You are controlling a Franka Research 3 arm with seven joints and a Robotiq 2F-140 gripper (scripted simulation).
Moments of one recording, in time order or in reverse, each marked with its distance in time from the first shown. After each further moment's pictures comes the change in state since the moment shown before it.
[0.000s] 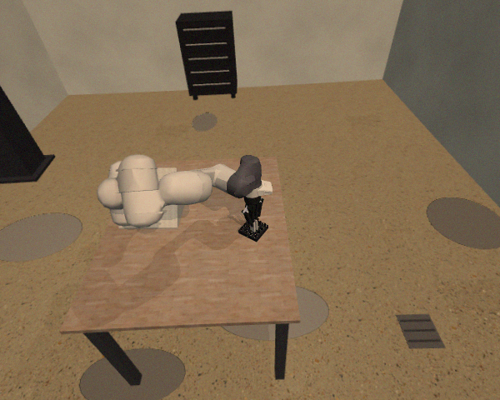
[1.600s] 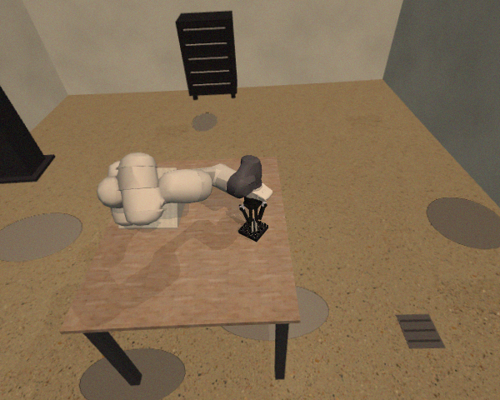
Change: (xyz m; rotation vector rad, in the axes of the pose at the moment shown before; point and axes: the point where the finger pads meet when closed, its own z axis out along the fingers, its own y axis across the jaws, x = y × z) arm 0.000 0.000 0.000 -0.002 -0.006 0.659
